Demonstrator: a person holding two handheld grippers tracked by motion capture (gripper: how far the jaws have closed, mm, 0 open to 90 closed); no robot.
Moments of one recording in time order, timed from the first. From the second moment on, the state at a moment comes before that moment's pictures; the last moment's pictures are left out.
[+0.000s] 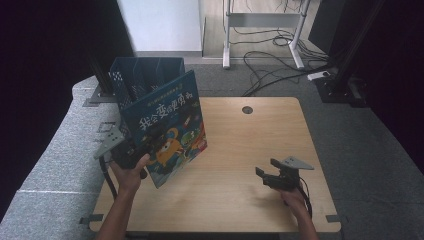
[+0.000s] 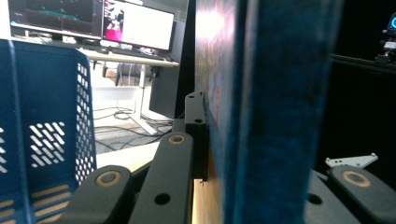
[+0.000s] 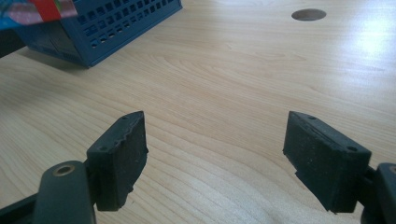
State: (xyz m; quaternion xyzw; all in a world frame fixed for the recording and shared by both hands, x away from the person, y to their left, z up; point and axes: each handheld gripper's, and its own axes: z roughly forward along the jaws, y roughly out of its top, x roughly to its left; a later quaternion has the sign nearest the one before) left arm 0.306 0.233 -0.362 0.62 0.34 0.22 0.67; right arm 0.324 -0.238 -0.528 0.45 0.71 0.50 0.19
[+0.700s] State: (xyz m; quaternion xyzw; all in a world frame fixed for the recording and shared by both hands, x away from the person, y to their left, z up) left arm 0.302 0.257 -0.340 0.61 0.34 0.25 0.67; right arm 0.325 -0.241 -0.534 0.46 0.72 0.49 0.18
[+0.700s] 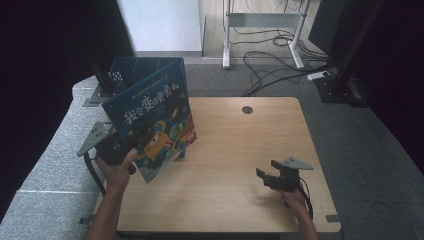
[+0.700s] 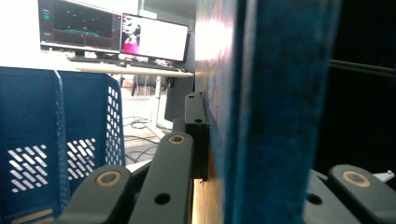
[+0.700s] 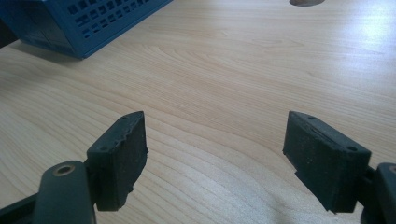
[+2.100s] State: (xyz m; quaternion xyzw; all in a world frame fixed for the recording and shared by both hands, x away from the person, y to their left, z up) left arm 0.342 0.287 -0.329 0.56 0.42 0.32 0.64; right arm 0.327 -0.242 -0.543 0.47 0.72 0.49 0.17
